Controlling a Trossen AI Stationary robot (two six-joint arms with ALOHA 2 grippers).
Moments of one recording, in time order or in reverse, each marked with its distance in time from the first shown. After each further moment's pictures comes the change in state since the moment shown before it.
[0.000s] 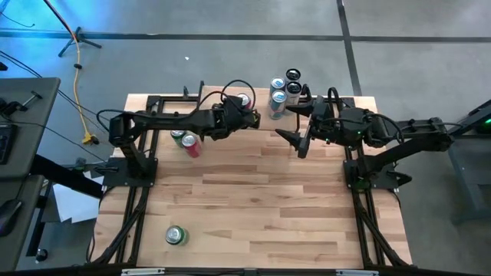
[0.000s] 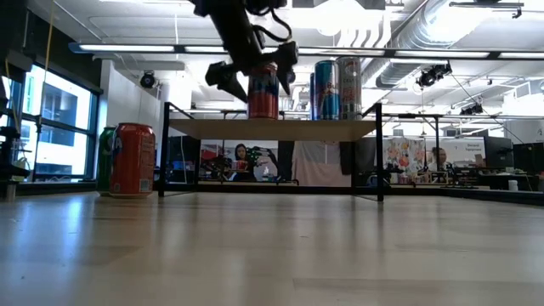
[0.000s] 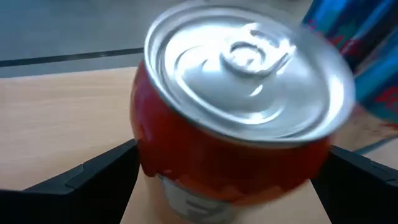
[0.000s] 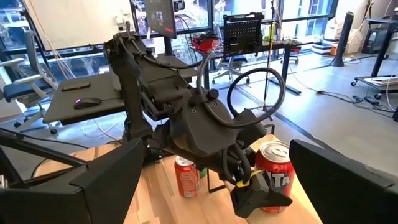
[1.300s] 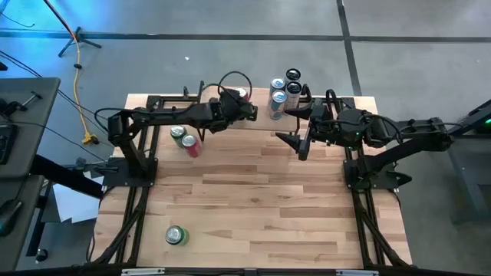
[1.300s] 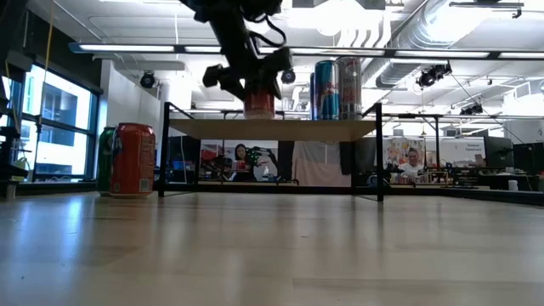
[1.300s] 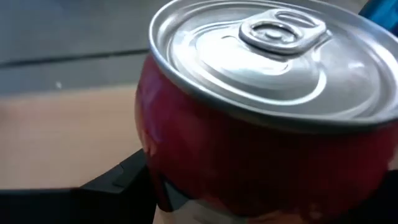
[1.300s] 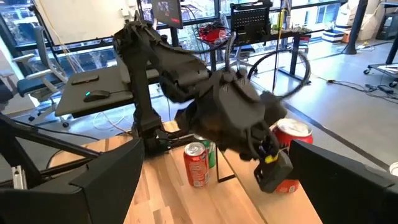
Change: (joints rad) left arm 0.073 -0.015 -0.001 0.006 0.025 0.046; right arm 0.000 0.001 0.000 -0.037 -0.034 0.047
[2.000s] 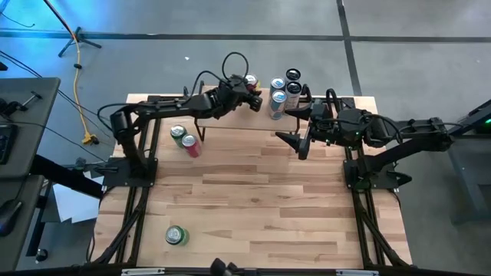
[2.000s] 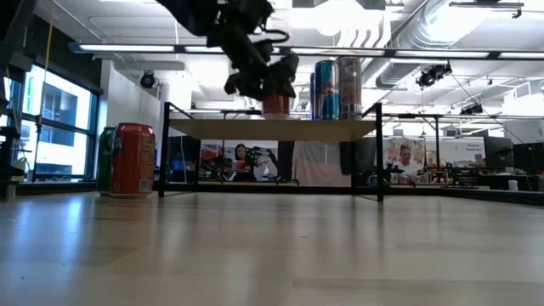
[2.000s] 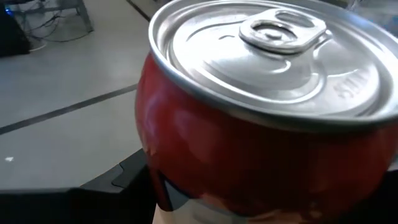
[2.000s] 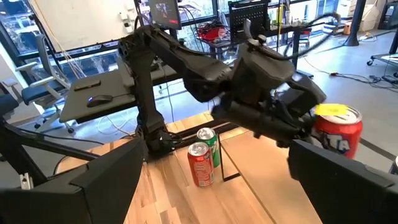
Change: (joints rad) left arm 0.137 0.037 -0.039 0.399 0.247 0.459; right arm 0.000 0.000 0.000 -0.002 -0.003 0.050
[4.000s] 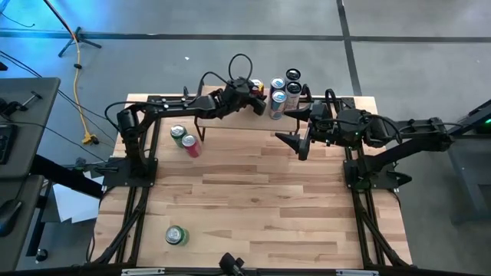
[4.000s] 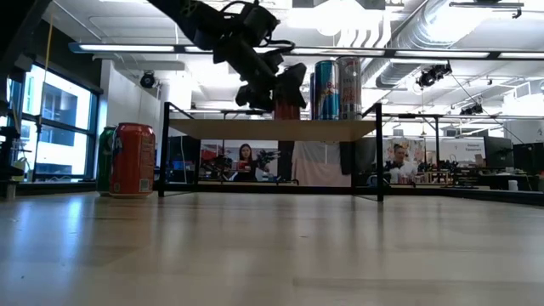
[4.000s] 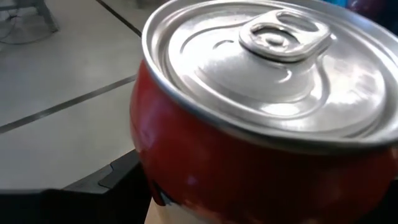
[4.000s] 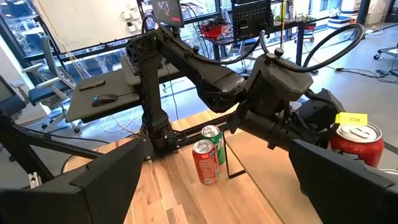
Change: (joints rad) left arm 0.023 0.072 0.000 0.094 0.132 0.061; right arm 0.000 0.002 0.000 -0.006 -0.015 0.026
